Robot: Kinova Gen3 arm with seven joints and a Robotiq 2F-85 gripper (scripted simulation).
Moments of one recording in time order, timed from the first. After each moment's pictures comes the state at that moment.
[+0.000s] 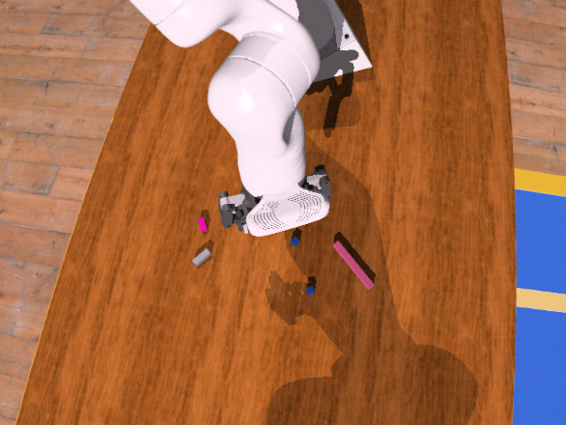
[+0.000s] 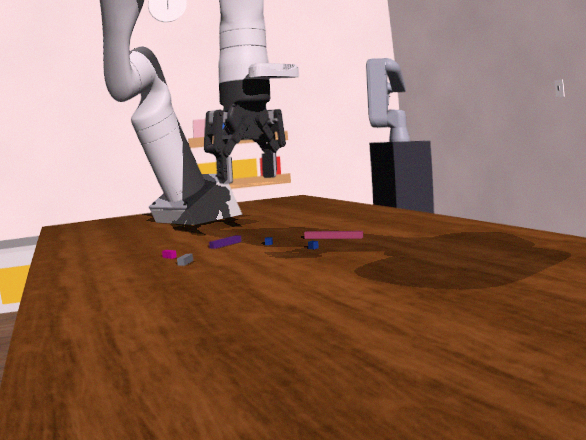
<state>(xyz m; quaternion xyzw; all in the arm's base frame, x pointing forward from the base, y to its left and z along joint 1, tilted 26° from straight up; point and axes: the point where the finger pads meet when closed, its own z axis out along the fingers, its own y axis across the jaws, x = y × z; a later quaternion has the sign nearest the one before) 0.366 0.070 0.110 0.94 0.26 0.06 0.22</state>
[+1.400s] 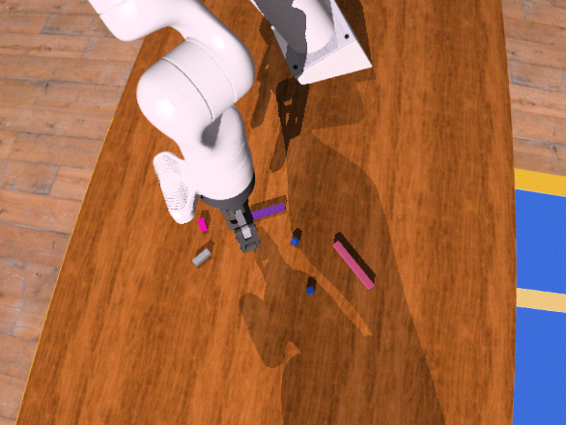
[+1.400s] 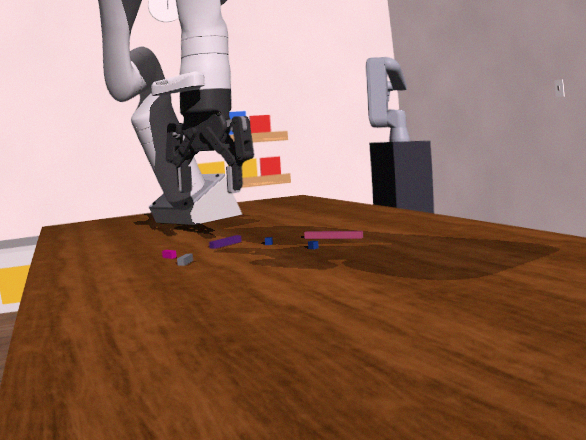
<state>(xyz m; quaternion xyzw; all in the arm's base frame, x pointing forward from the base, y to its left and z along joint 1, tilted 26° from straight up) 0.371 0.010 0.124 0.88 -0.43 0.19 0.13</state>
